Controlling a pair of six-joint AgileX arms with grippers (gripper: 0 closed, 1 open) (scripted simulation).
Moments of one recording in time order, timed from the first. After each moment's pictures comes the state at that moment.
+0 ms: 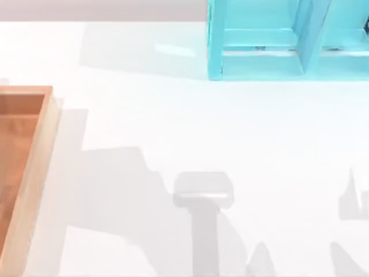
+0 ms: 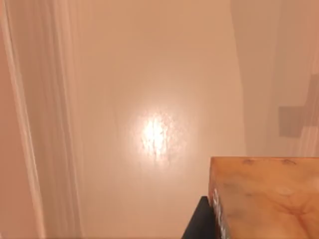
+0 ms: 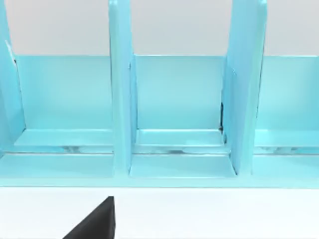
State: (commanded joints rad) left arm 0.27 1.80 1.53 -1.31 0.00 0.30; right arm 0.00 0.00 0.00 0.00 0.00 0.00
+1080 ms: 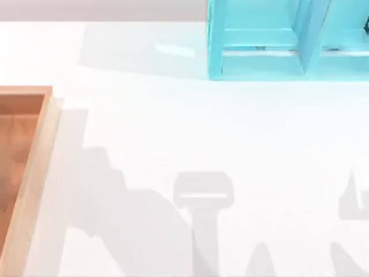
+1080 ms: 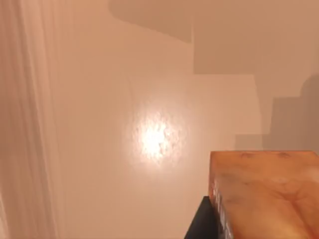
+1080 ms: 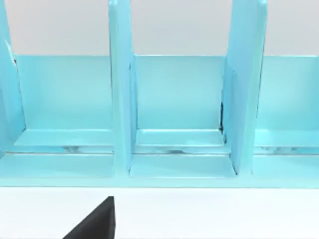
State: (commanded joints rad) left arm 0.28 1.82 1.34 -1.09 0.00 0.30; right arm 0.00 0.00 0.00 0.00 0.00 0.00
